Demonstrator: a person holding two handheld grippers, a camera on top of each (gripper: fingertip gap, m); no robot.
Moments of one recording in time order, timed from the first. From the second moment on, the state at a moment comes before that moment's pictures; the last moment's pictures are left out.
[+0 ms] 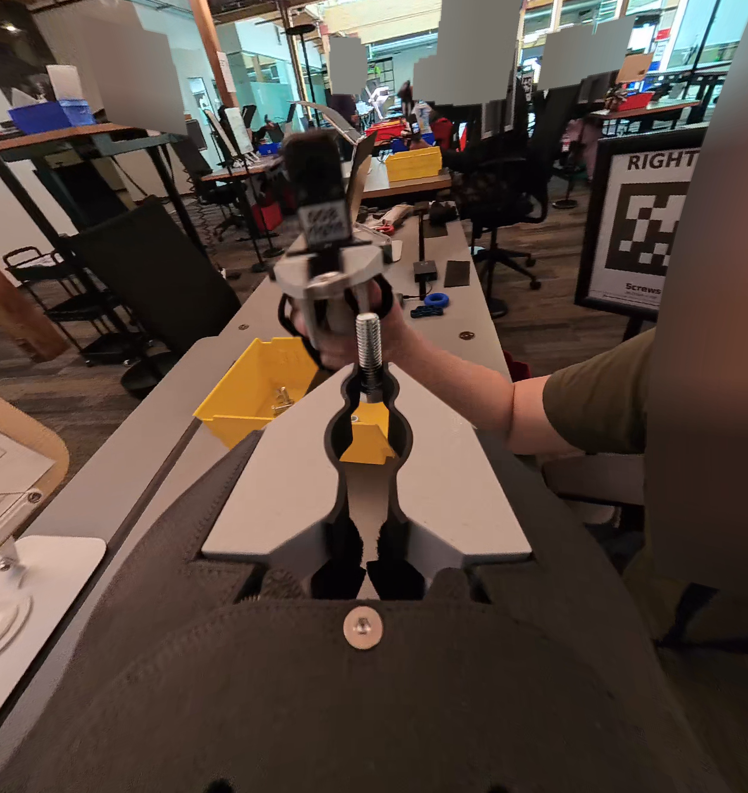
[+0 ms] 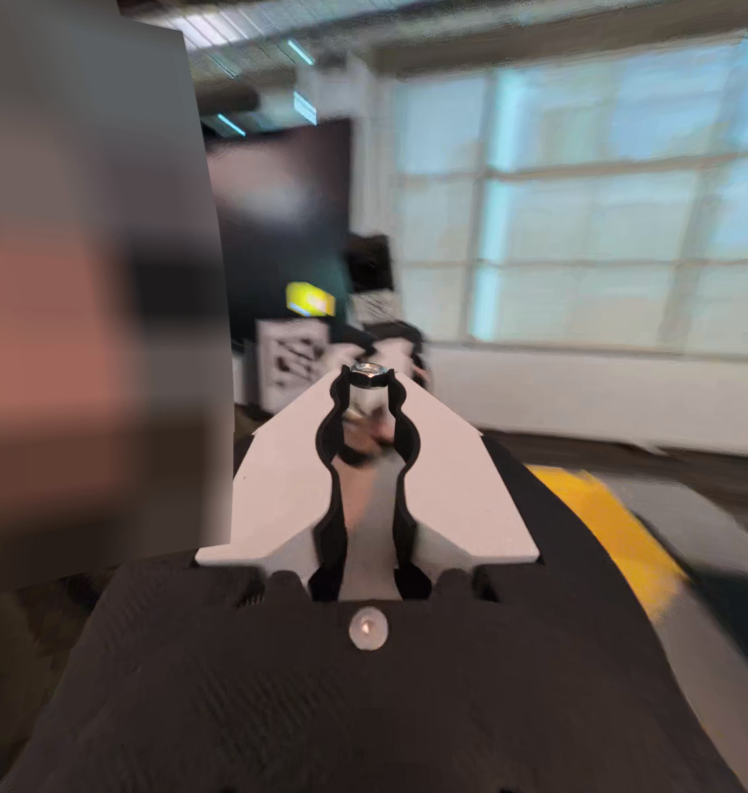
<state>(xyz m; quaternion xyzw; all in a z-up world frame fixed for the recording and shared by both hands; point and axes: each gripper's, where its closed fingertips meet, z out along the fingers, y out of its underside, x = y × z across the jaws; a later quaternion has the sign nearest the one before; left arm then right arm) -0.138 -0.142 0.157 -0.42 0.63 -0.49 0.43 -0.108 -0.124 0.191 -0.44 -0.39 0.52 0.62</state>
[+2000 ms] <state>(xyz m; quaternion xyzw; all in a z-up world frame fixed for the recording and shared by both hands) -0.141 -0.089 0.143 -0.53 0.58 -0.44 0.44 -0.046 -0.055 0.143 -0.68 -0.29 0.26 0.63</state>
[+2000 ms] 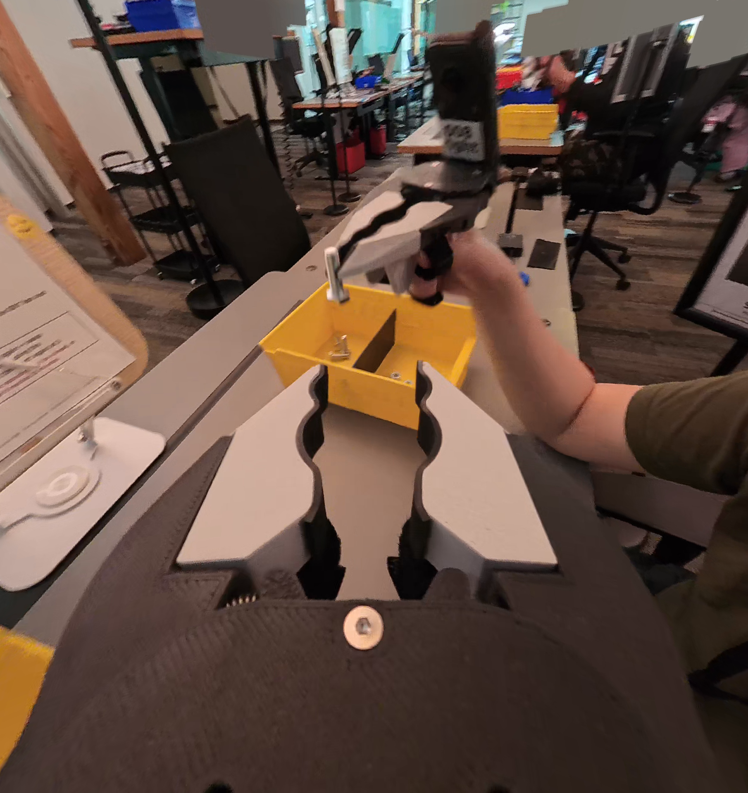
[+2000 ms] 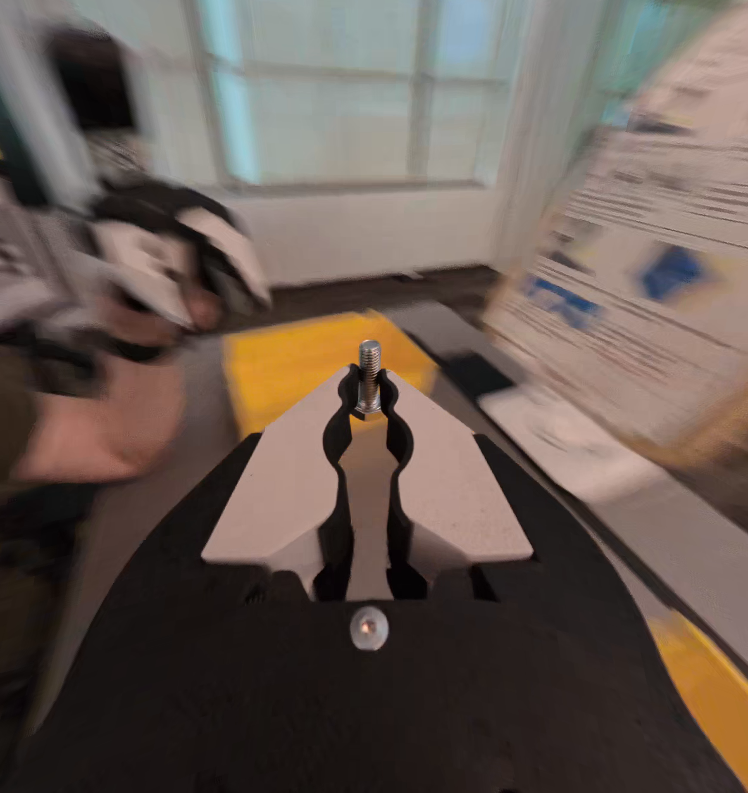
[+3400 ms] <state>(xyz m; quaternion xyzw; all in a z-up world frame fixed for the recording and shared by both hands) -0.380 0.121 -0.002 -0.92 0.24 -0.13 0.28 0.258 -0.165 -0.086 -0.98 0.11 -0.03 0.16</state>
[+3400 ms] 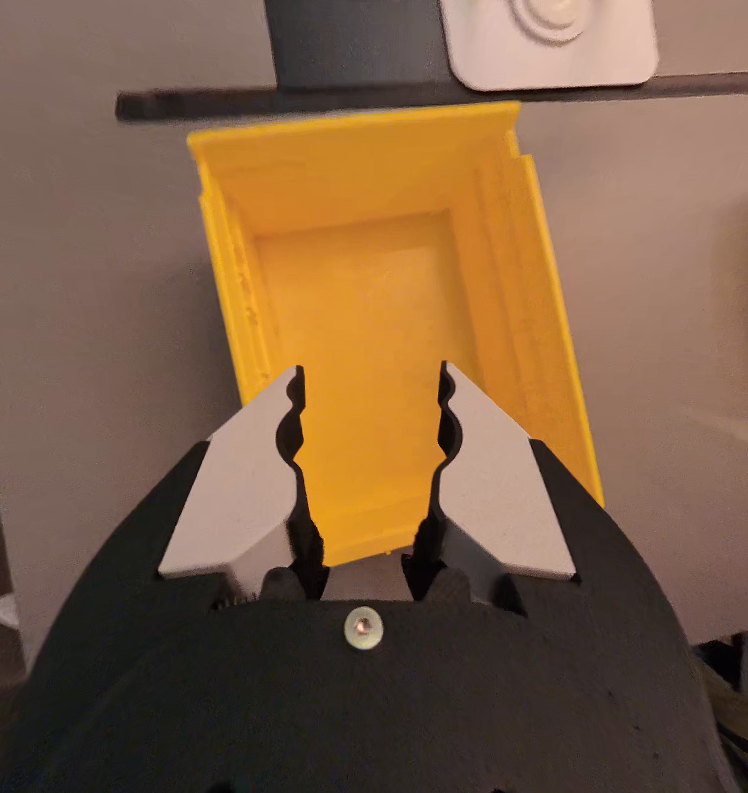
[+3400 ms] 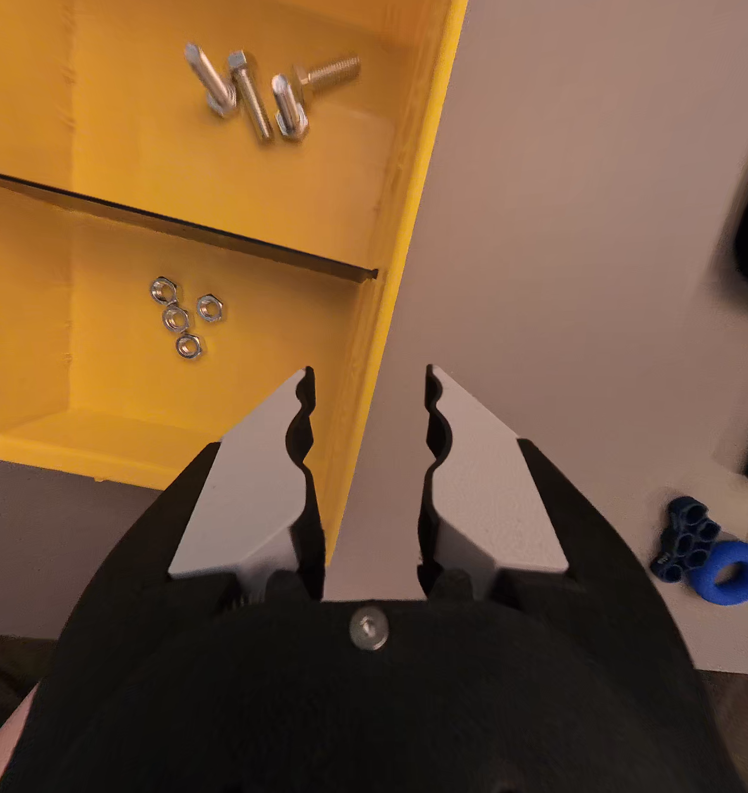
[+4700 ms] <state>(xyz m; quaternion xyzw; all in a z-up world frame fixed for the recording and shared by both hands) -0.320 0.071 -0.117 -0.93 0.37 -0.03 -0.03 0.117 -0.103 -0.126 -1.00 -0.05 0.01 -0.02</state>
